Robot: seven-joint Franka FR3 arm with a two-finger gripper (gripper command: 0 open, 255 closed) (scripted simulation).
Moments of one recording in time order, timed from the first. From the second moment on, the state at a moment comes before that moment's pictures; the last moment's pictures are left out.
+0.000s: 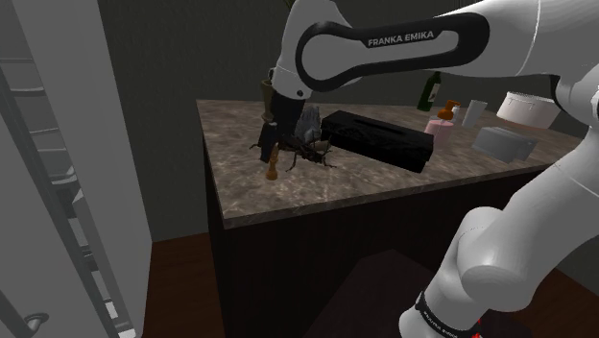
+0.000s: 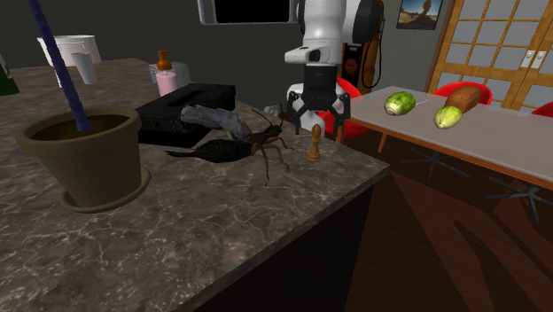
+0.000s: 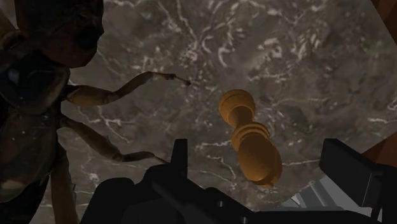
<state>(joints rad) 0.08 -0.28 0.15 -2.13 0.06 2.02 -0.08</state>
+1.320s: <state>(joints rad) 0.08 -0.28 0.14 -2.11 0.06 2.00 -0.08</state>
